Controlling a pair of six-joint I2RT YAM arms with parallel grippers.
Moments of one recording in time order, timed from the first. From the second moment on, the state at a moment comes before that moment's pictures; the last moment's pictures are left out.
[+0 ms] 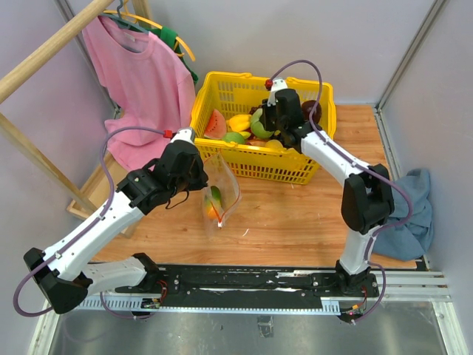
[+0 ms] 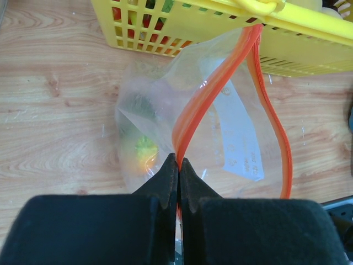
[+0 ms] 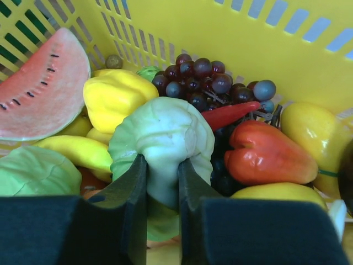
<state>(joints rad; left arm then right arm) -0.73 1.09 1.17 -0.76 -0.31 -0.66 0.47 1.87 1.57 -0.11 0.08 0.07</state>
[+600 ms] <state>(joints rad) -0.73 1.09 1.16 -0.73 -0.30 -0.67 0.48 1.50 1.43 -0.12 0.06 0.05</state>
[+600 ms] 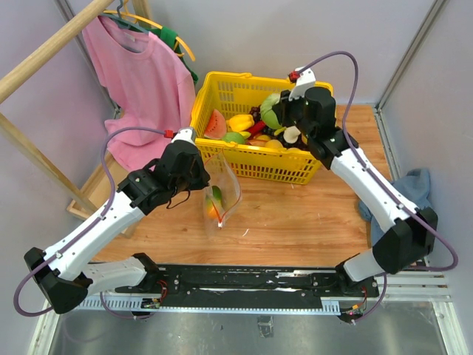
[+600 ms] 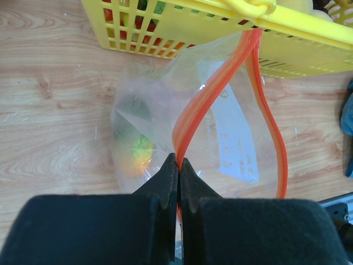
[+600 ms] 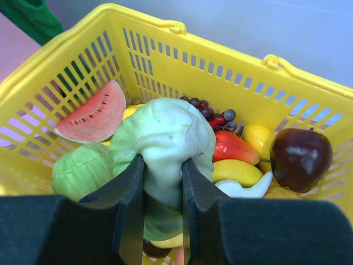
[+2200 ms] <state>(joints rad) -0.73 1.09 1.16 -0.71 -0.25 -0.69 0.94 1.38 1.23 -0.32 0.03 0.25</state>
